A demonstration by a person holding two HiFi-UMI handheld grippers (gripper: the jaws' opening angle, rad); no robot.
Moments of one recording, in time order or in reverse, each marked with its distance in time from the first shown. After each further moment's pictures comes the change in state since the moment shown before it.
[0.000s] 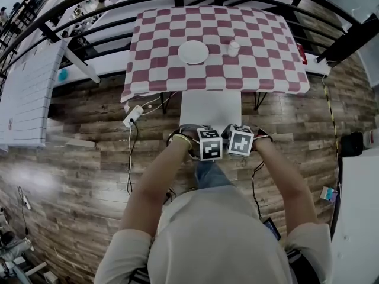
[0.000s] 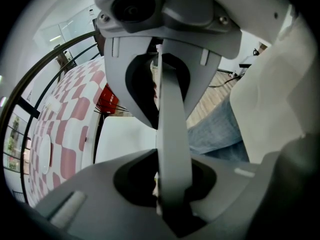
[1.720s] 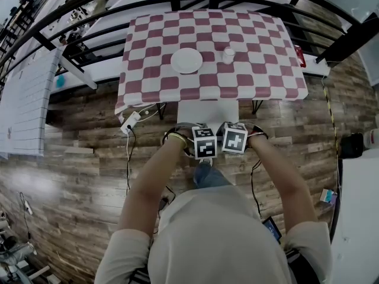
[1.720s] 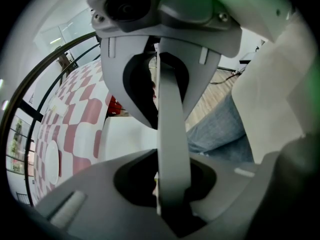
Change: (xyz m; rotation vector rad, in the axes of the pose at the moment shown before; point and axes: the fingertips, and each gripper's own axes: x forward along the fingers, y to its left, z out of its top) left arm 0.007 0.062 0.005 0.022 0.003 0.033; right arm -0.005 -0.062 -0.006 -0.019 0.008 -0.021
